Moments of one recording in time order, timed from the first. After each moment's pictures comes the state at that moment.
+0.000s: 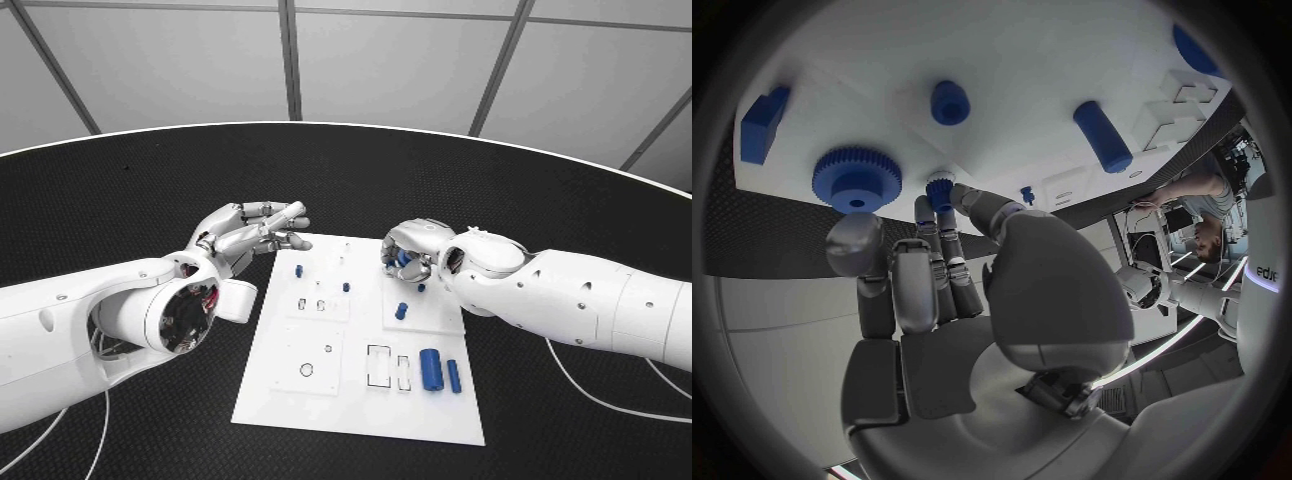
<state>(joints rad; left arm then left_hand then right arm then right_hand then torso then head) 1.44 -1.00 -0.18 1.78 0.07 -0.43 0.33 1.46 -0.08 0.18 0.29 0.06 0.87 0.21 0.28 0.22 1.10 0.14 0.12 0.07 1.05 0.09 0.62 0.46 0.17 0.93 0.22 0.45 0.19 1.37 -0.56 -0.16 1.20 -1.60 -0.31 -0.06 1.29 -0.10 0.61 -0.05 0.18 0.99 0.13 0.29 0.38 1.21 0.08 0.12 0.13 1.47 0.00 1.39 1.28 0.12 1.32 0.10 1.20 1.02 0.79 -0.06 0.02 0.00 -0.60</state>
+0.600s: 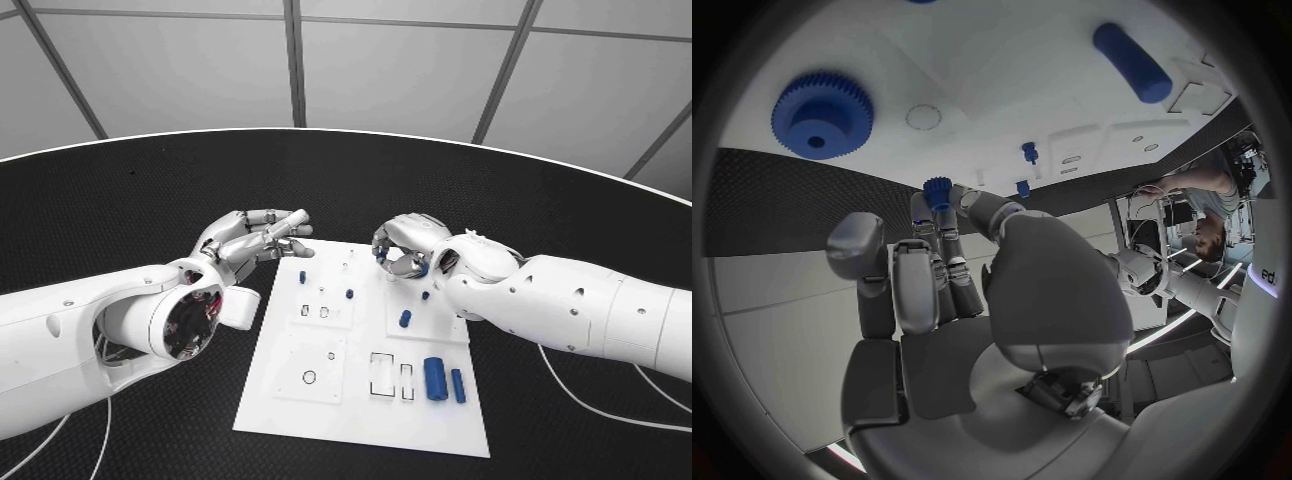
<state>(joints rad) 1.44 -1.00 -0.18 1.78 0.07 -0.43 0.33 1.46 -0.08 0.18 0.29 0.06 0.87 0.21 0.28 0.22 1.10 0.14 0.12 0.07 1.05 0.09 0.62 0.46 0.17 0.93 0.21 0.45 0.19 1.37 -0.53 -0.14 1.19 -1.60 -0.44 -0.07 1.30 -0.11 0.61 -0.06 0.18 0.99 0.13 0.29 0.39 1.22 0.09 0.14 0.15 1.47 -0.01 1.40 1.28 0.12 1.32 0.09 1.21 1.03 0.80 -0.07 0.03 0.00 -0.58</state>
